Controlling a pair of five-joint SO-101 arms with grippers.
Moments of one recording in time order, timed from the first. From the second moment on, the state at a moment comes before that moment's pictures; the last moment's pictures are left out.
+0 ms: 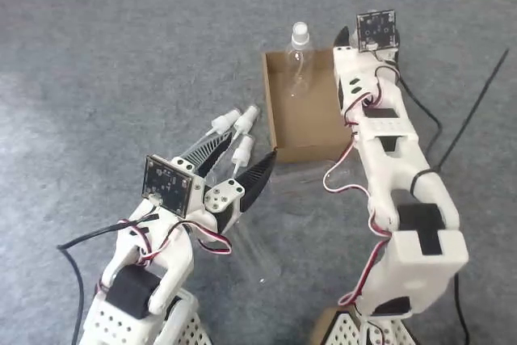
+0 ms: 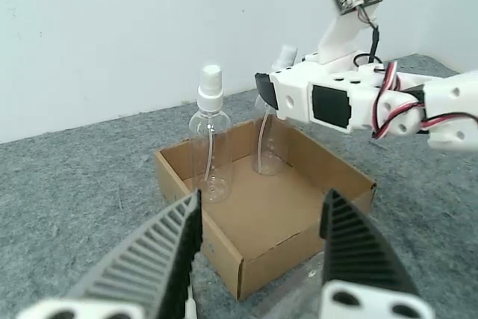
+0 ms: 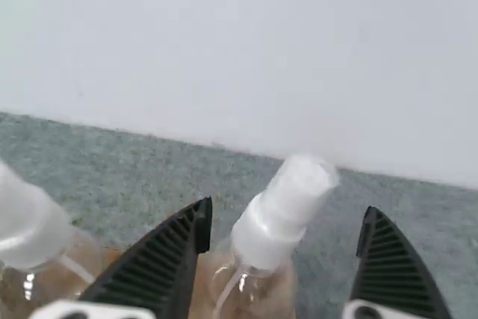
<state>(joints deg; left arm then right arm) 21.0 -92.5 77.4 43.4 6.7 -5.2 12.4 22.9 -13.2 6.2</state>
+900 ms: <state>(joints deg) 21.0 -92.5 77.4 43.4 6.7 -11.8 -26.6 23.1 38.7 1.0</state>
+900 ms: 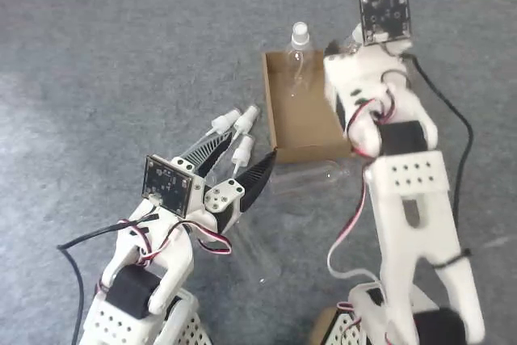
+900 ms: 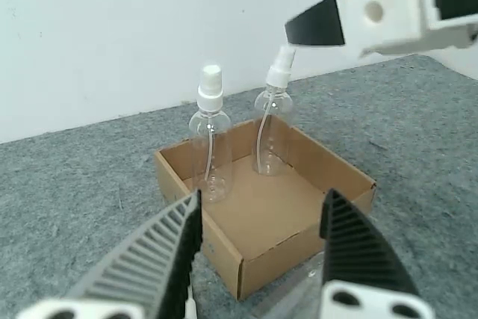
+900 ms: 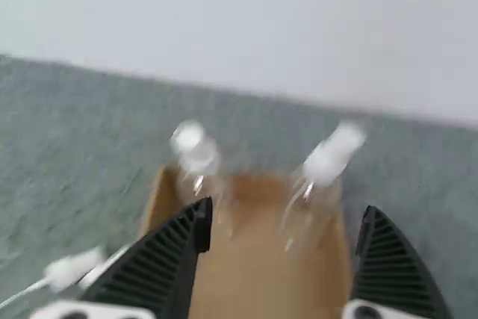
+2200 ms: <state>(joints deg) 21.0 -92.5 77.4 43.4 6.7 -28.7 -33.1 54.6 43.3 -50.1</state>
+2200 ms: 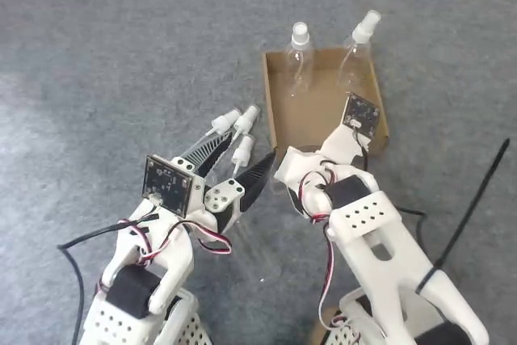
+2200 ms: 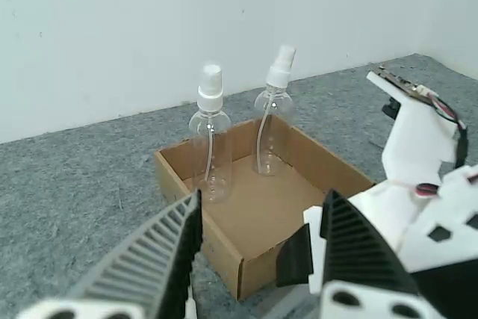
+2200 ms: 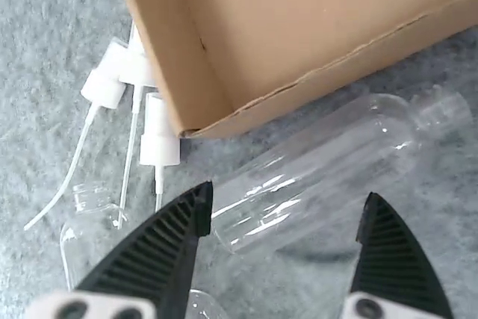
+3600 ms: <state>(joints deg) 21.0 -92.5 77.4 43.4 6.7 -20.4 -27.5 54.6 46.4 -45.5</state>
